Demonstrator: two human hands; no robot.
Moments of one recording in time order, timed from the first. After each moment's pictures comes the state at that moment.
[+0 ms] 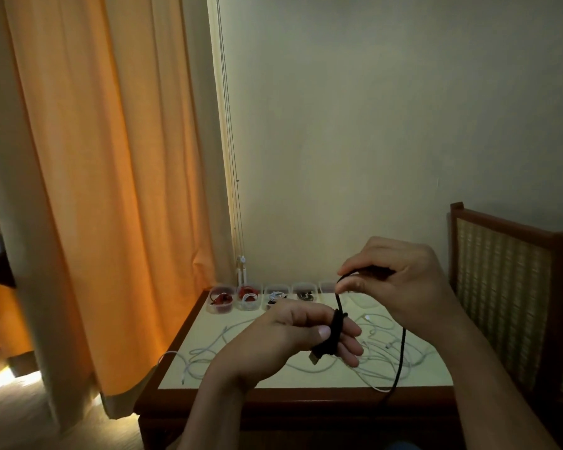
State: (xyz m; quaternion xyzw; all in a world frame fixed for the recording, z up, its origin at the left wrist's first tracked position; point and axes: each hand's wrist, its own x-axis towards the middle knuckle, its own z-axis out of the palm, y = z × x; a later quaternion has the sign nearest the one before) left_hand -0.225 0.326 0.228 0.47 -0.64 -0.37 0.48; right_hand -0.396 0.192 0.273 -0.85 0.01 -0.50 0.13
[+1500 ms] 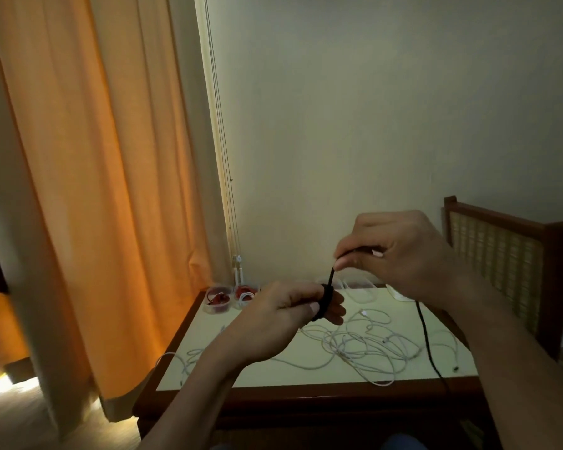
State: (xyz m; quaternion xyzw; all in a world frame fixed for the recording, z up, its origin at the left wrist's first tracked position) left_hand -0.218 0.306 0.235 0.55 -0.66 -0.21 0.46; right_hand -0.405 0.181 0.312 -0.90 -0.04 -0.44 -0.01
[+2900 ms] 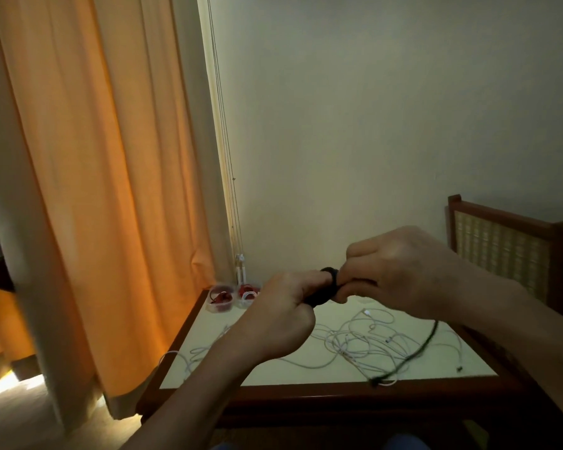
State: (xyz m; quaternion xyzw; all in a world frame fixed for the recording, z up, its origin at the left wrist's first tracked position) left_hand -0.228 0.302 0.244 0.57 -0.69 -0.09 0.44; right_hand -0.410 0.194 0.313 -0.93 -0.06 -0.31 -0.18
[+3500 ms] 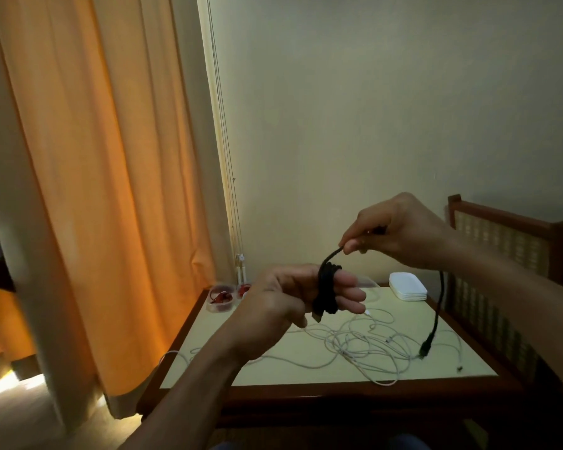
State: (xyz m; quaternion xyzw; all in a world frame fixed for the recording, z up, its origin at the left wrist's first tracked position) left_hand -0.228 0.313 0.253 0.33 -0.66 -0.36 0.57; right_hand -0.398 0.137 0.330 -0.93 0.00 -0.35 0.06
